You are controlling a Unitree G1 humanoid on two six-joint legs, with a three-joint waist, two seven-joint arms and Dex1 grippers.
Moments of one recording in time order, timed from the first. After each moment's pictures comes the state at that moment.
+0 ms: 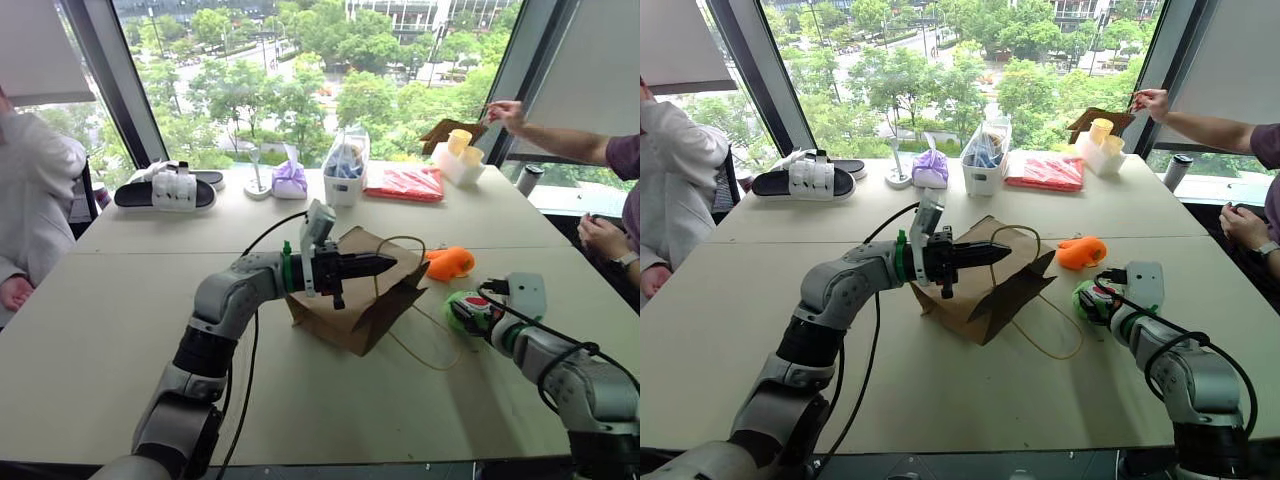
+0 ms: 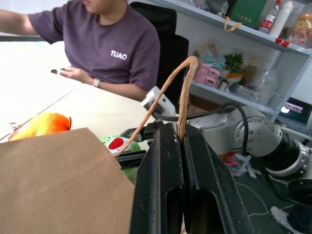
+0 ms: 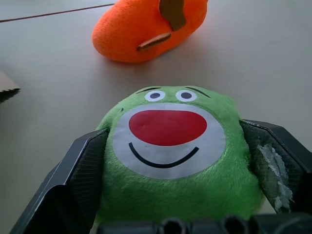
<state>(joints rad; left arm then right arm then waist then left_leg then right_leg) -0.79 0.19 -0.11 0.06 -0.63 0.72 -0.96 -0.26 -0.54 -0.27 -0.15 0.52 0.91 -0.01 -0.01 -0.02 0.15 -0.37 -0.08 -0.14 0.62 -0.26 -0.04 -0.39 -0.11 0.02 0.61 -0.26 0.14</state>
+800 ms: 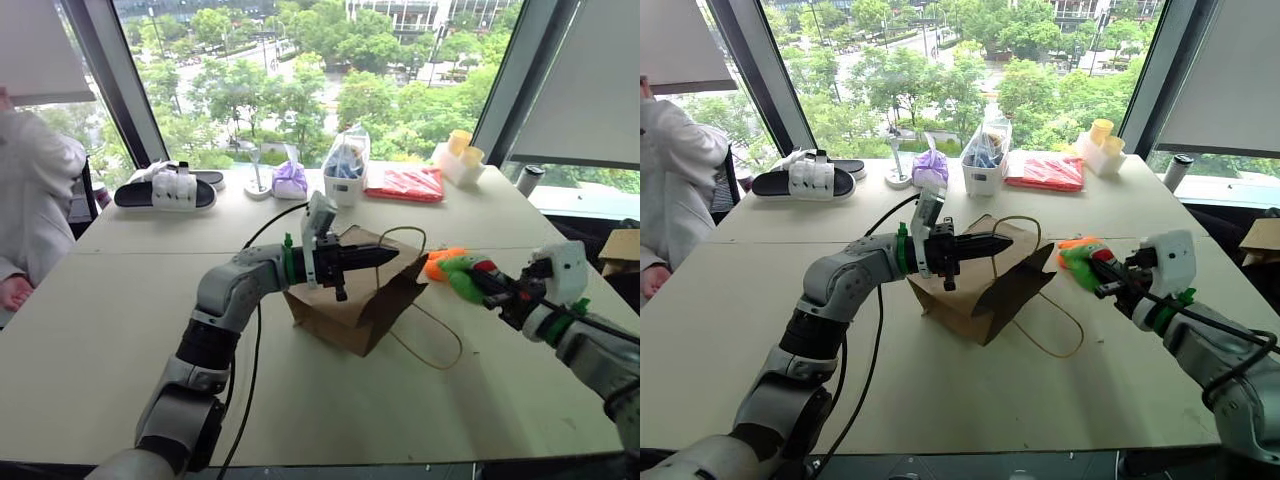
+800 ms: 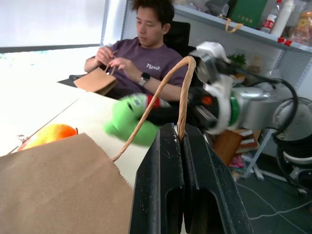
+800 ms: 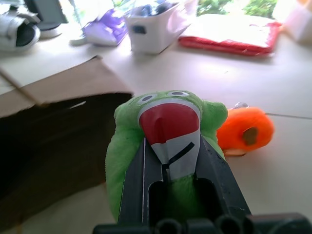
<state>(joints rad) -0.84 0.19 -0.10 0.11 -0.62 0.69 -0.98 -0.07 -0.68 -0.44 -0.59 0.80 0.94 0.37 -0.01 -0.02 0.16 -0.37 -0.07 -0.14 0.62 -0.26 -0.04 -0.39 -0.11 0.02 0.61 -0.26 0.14</state>
